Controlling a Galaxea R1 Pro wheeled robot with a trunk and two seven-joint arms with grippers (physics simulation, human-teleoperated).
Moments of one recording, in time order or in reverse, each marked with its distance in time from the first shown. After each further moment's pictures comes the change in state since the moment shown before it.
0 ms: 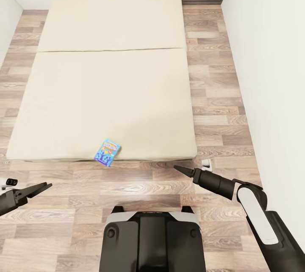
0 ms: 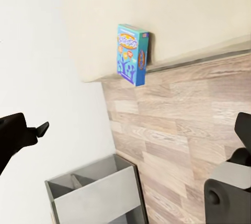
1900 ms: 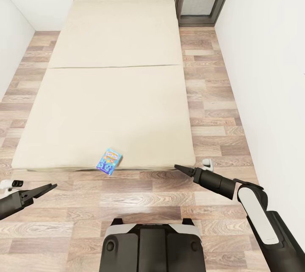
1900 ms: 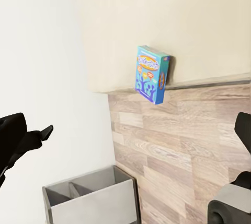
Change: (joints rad) left arm 0.000 -0.036 -0.010 -0.001 -0.002 -0.038 0.000; right arm 0.000 0.001 -0.008 -0.002 0.000 -0.002 0.005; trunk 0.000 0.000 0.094
